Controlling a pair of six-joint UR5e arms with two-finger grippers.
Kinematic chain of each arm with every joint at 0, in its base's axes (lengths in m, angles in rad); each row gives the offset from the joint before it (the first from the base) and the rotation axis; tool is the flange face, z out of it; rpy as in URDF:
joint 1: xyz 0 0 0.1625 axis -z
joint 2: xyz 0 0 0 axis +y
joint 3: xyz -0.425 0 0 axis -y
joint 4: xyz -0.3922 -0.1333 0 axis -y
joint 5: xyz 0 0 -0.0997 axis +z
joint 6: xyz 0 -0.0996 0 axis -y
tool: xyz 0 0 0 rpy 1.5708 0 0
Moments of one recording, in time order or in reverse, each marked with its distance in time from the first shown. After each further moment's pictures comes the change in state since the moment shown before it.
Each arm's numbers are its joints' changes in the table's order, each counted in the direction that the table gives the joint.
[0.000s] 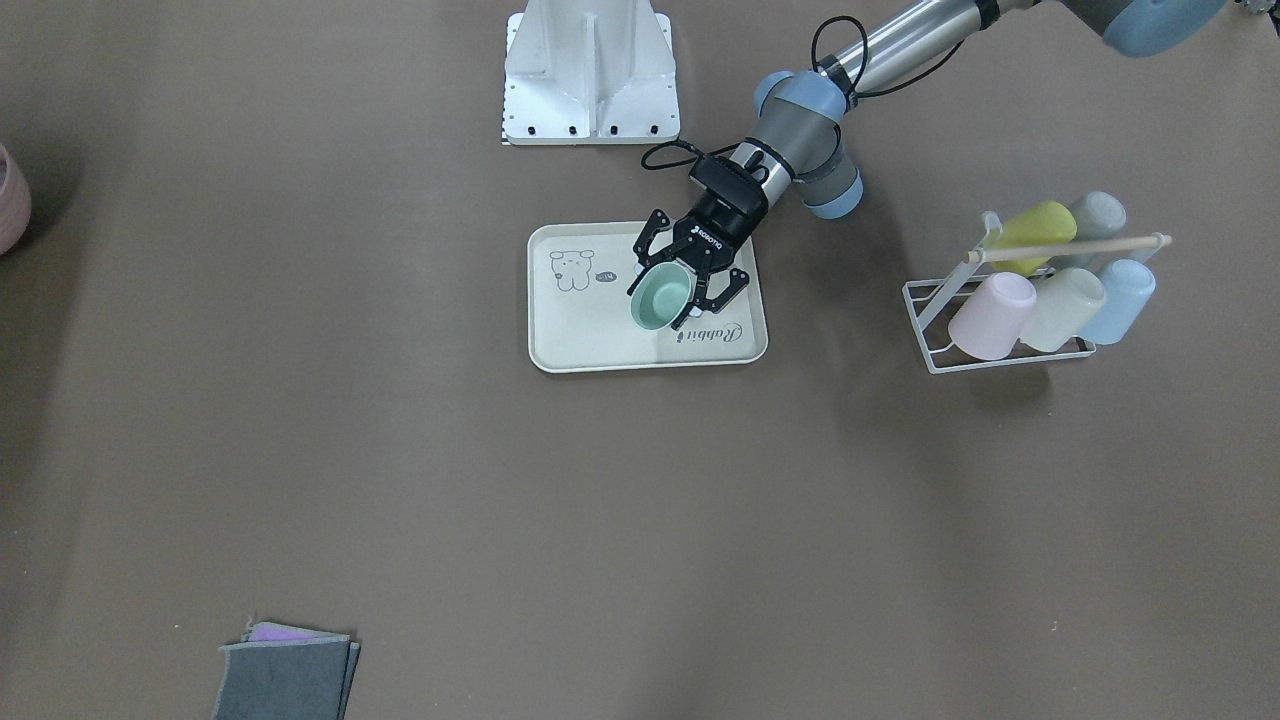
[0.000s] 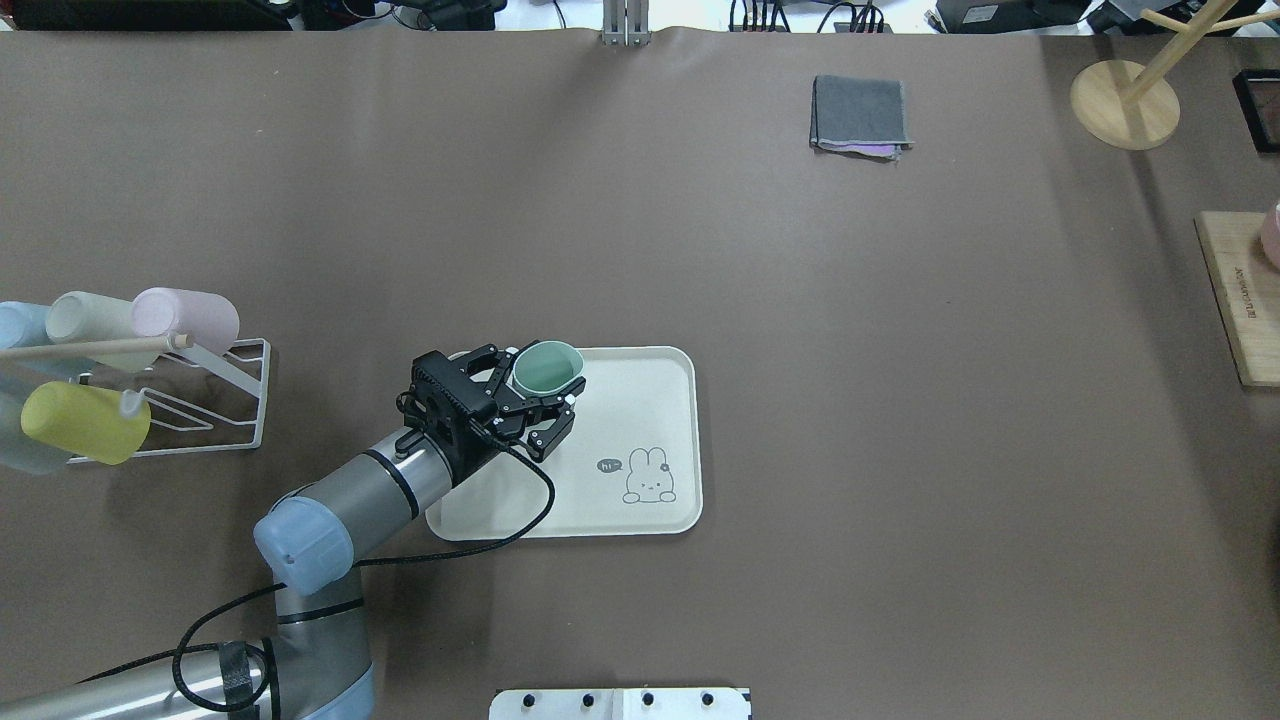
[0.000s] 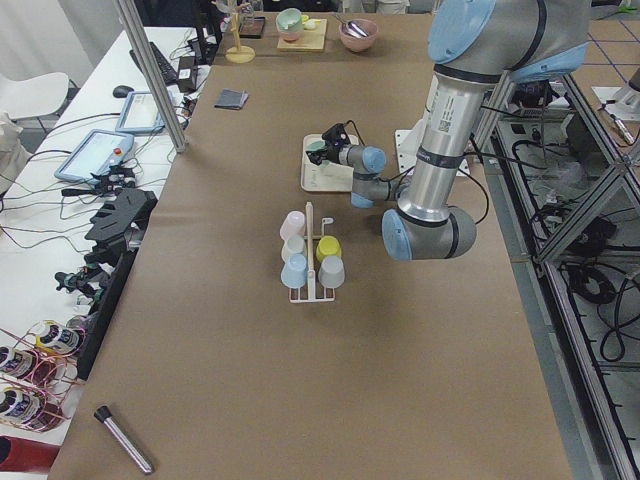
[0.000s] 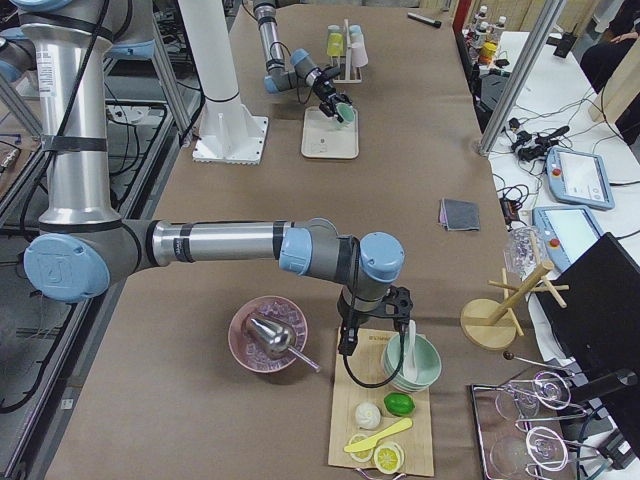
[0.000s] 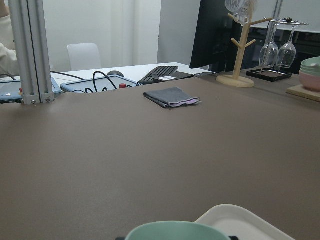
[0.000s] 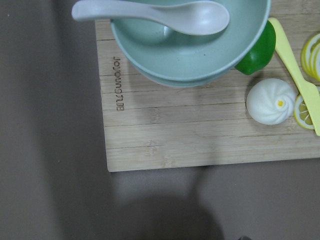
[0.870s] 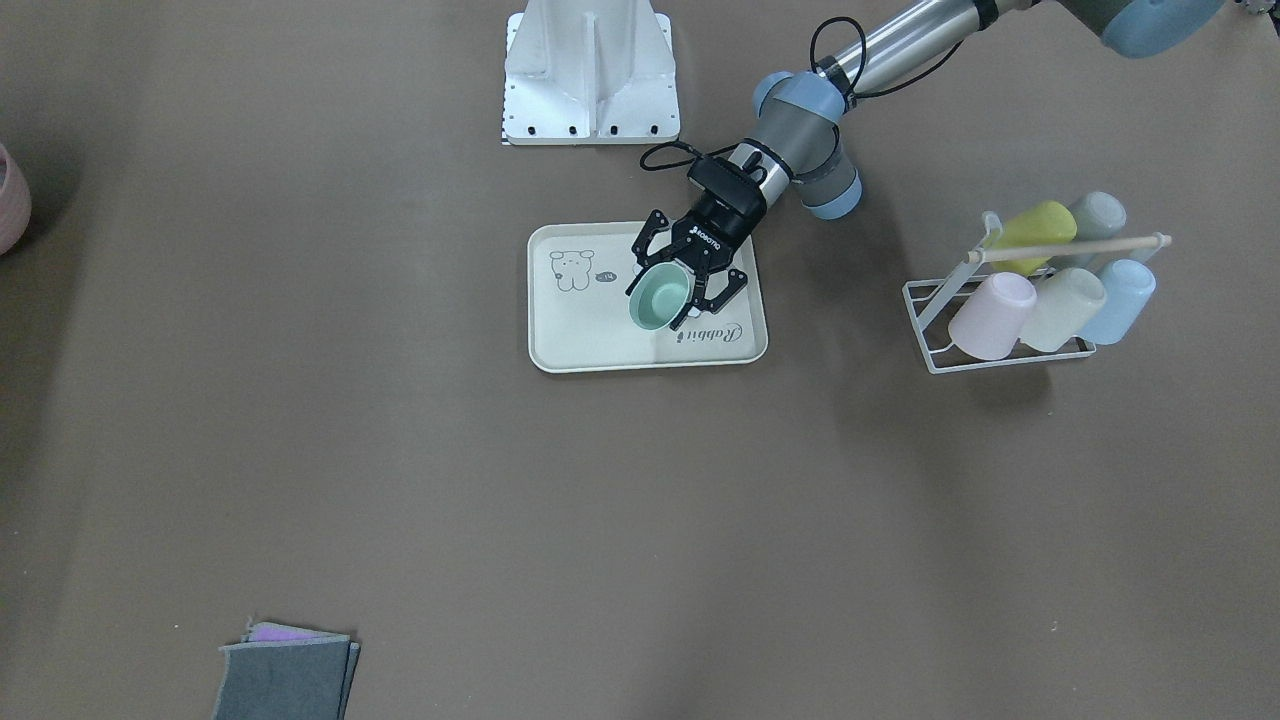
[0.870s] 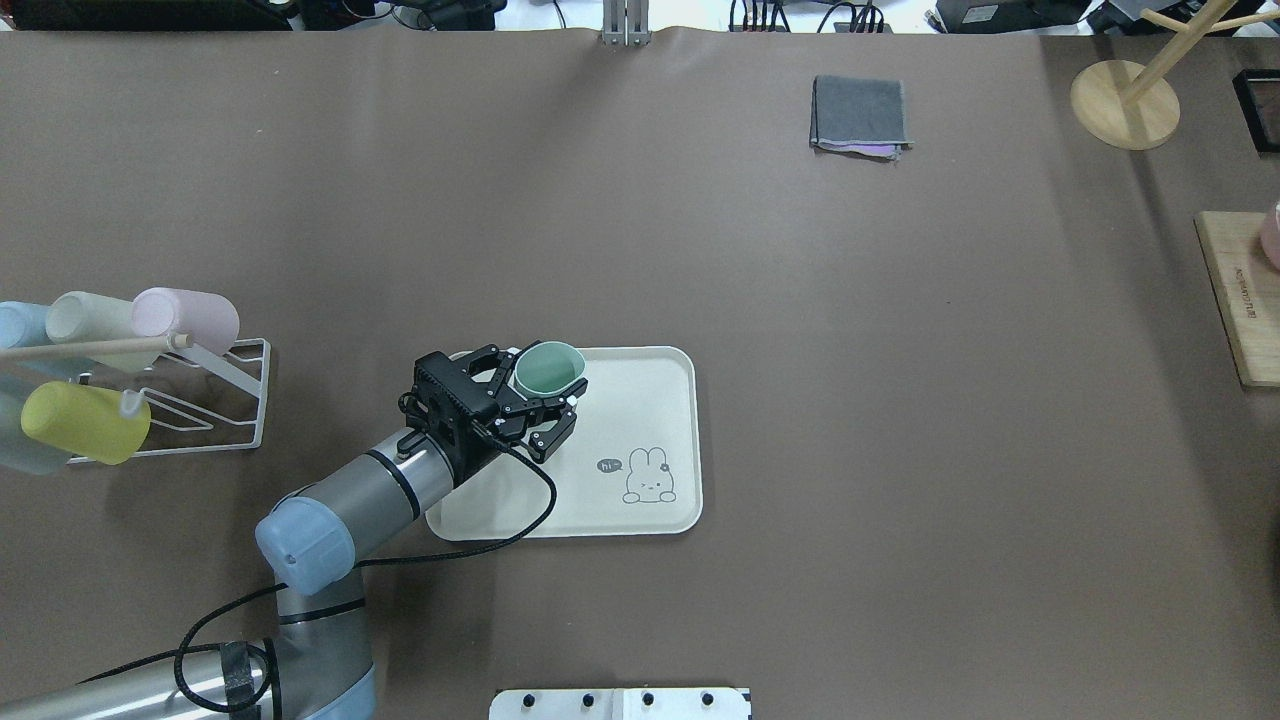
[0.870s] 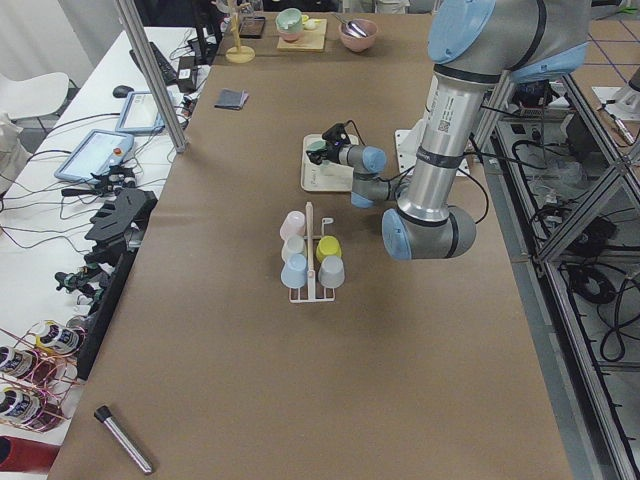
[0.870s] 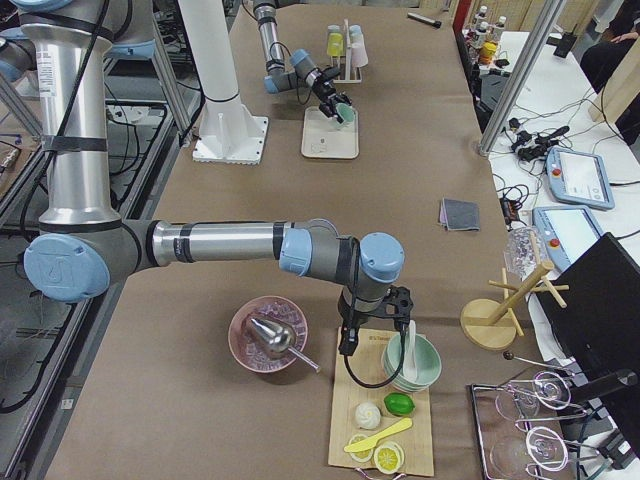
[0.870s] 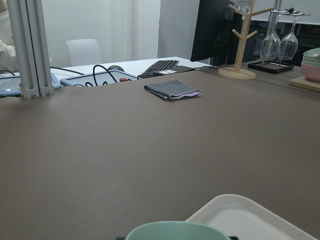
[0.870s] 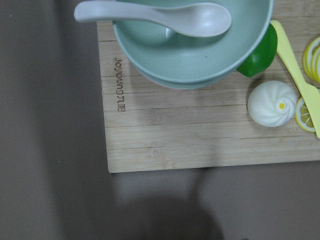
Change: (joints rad) left arm -0.001 0.001 -0.003 0.000 0.003 0.007; right arm 0.000 -0.001 -0.001 0.006 -0.003 -0.003
